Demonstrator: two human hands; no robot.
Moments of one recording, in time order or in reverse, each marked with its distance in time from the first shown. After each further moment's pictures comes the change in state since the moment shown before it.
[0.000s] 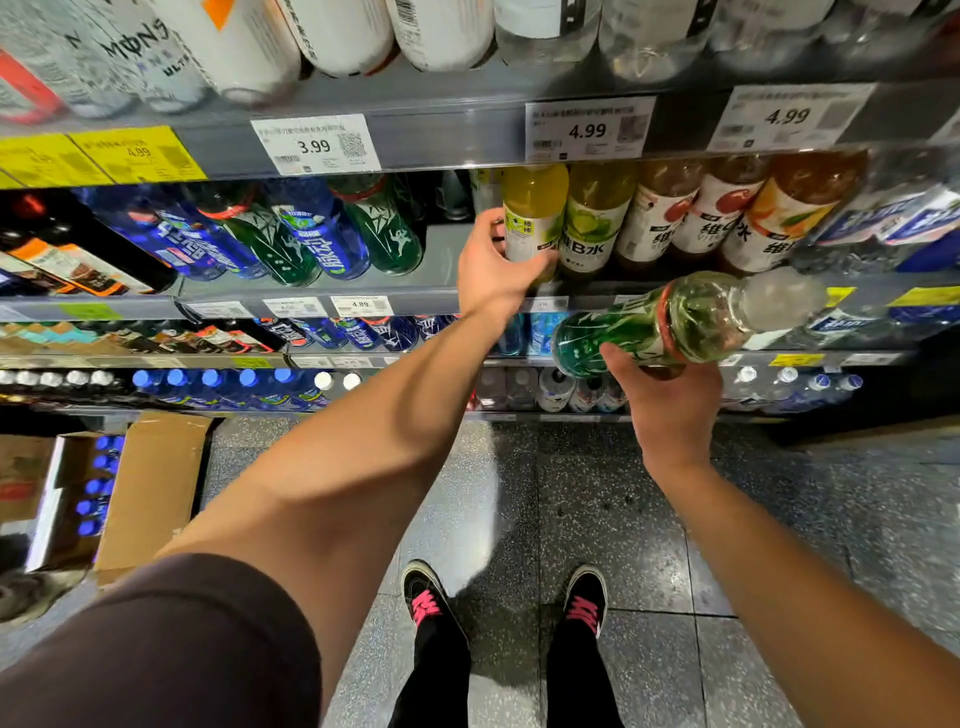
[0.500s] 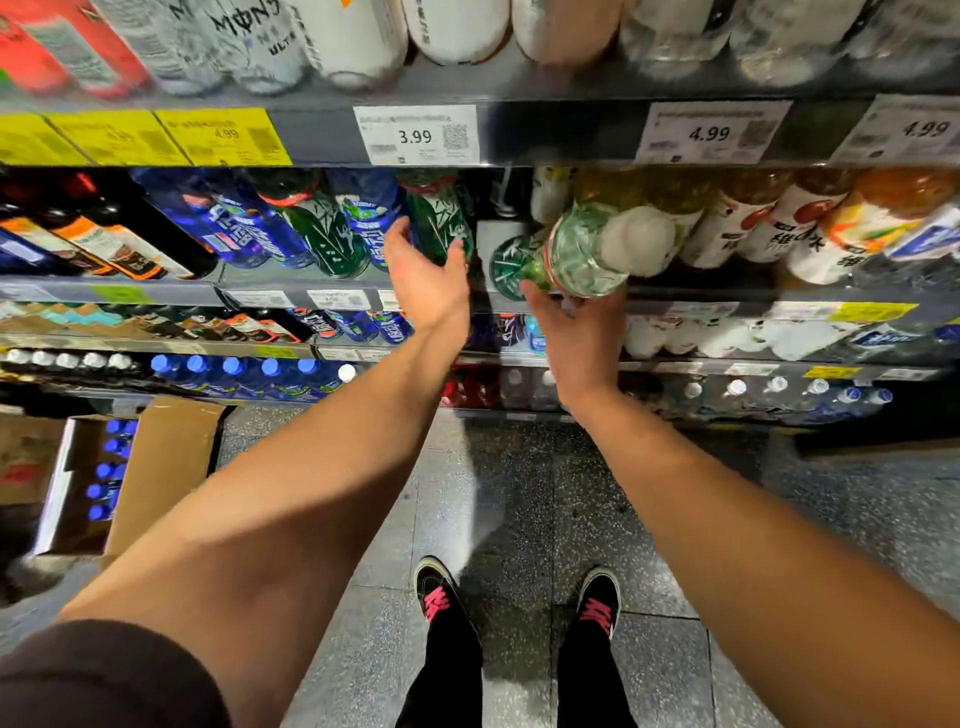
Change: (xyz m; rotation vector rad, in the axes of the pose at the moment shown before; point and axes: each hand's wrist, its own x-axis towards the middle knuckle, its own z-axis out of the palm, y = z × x) left_hand 0.019 -0.043 -0.102 0.078 0.433 -0.153; right_hand 0.003 -0.049 0.148 0.059 -0.109 0.028
